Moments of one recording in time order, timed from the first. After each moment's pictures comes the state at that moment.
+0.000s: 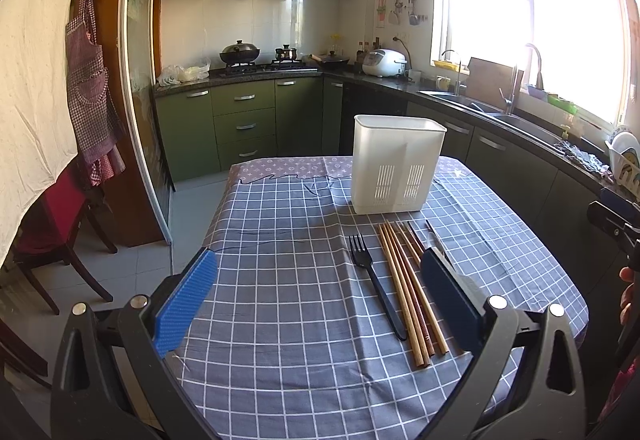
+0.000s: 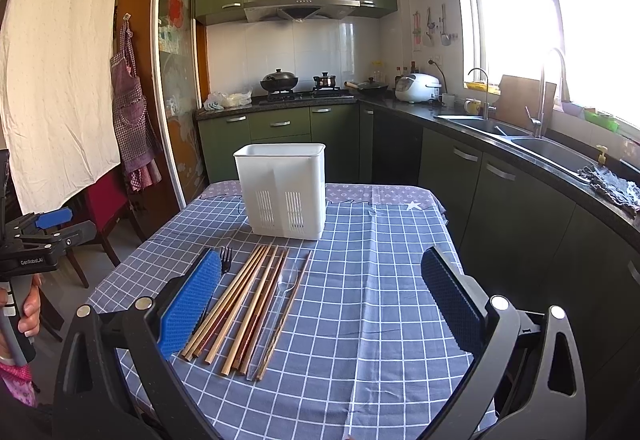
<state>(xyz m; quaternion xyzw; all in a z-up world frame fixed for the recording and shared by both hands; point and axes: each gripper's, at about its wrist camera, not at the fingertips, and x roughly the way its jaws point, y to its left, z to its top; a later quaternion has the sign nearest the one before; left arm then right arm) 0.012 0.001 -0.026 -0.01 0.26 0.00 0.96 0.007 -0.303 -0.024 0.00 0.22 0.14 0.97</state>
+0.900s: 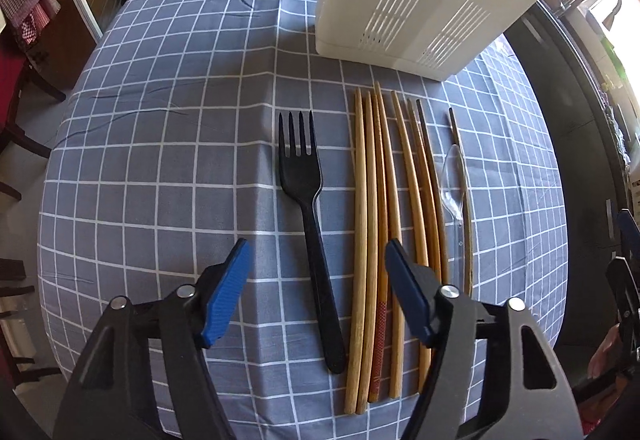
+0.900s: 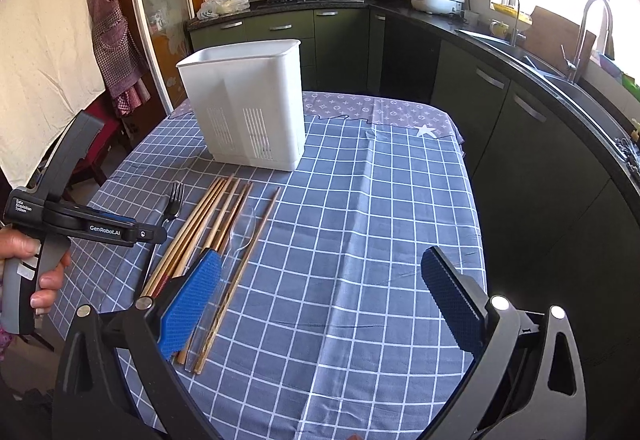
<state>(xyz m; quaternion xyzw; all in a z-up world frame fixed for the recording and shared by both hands) 0.184 -0.048 -0.132 -0.10 0.61 -0.03 0.79 0.137 -0.305 -0.073 -0.04 0.40 0.16 0.90</state>
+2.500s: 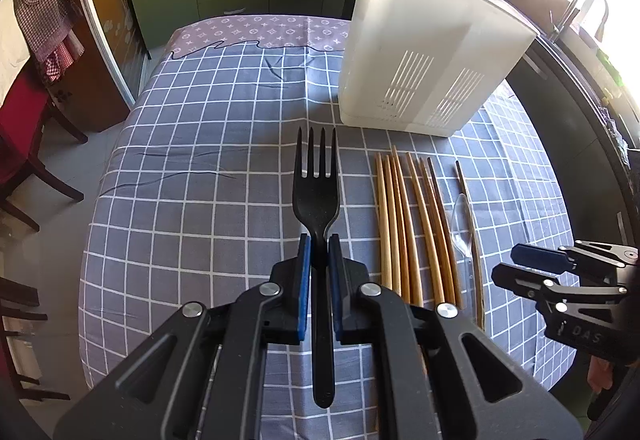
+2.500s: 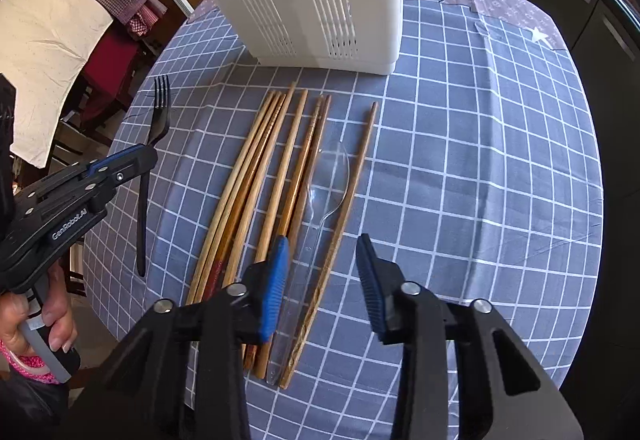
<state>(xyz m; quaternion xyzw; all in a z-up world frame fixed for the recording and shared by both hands) 0.173 -0.037 -0.110 -0.07 0.52 -0.01 0.85 0.207 -0.212 -0.139 -0.02 0.61 0.21 0.77</state>
